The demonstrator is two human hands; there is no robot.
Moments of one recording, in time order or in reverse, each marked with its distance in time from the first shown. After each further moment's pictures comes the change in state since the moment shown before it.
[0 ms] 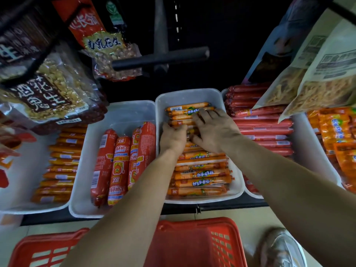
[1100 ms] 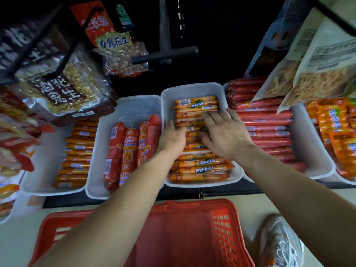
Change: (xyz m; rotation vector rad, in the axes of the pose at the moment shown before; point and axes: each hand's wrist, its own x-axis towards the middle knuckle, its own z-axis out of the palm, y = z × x) left_hand -0.053 -0.002 -0.032 0.100 -0.065 0.124; right_hand -0.059 -0.009 -0.004 0.164 0.170 0.039
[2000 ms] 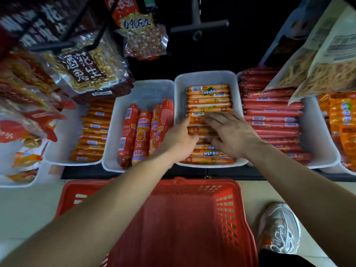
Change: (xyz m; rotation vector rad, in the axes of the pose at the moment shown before) left_hand -0.054 -0.020 -0.032 0.313 -0.154 0.210; right_hand -0.029 -0.014 0.000 0.142 -0.103 -0.199
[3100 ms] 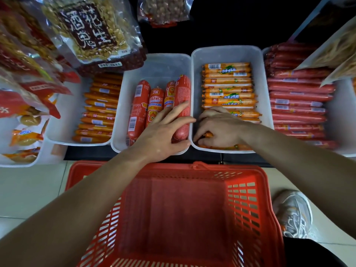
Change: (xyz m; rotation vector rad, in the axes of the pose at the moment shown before) left_hand -0.017 -0.102 -0.040 0.391 -0.049 0.447; right_hand 0.047 -0.048 0.034 0.054 -0.211 -0.303
